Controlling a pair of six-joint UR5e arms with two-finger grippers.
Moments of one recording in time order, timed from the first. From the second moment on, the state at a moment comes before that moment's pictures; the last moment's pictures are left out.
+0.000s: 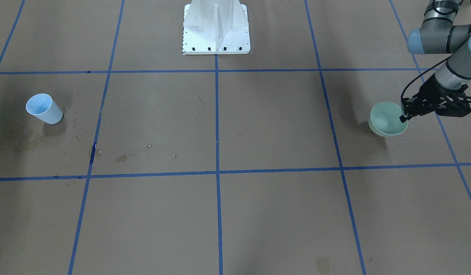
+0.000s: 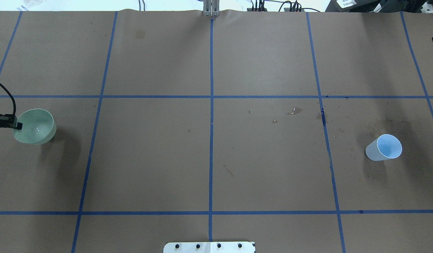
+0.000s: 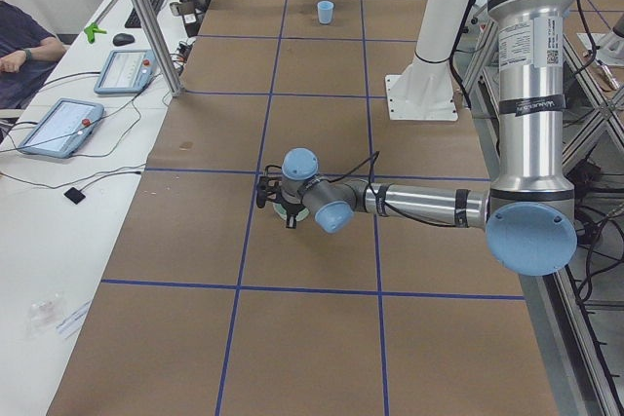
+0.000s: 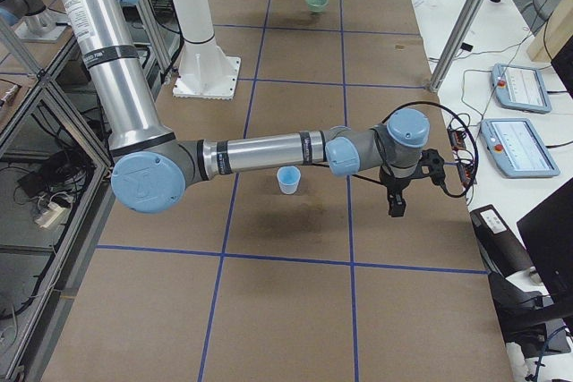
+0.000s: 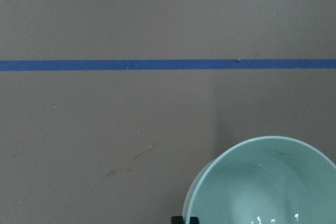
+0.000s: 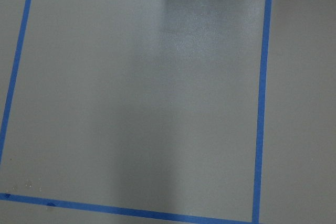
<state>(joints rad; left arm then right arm) -1.03 -1.47 -1.63 -2.33 -2.22 -0.84 1.47 -1.26 1.41 -1.41 2.36 0.21</state>
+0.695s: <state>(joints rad) -1.02 -1.48 -1.63 -2.40 -2.27 -1.04 1.47 -1.27 1.41 -1.41 2.36 0.21</state>
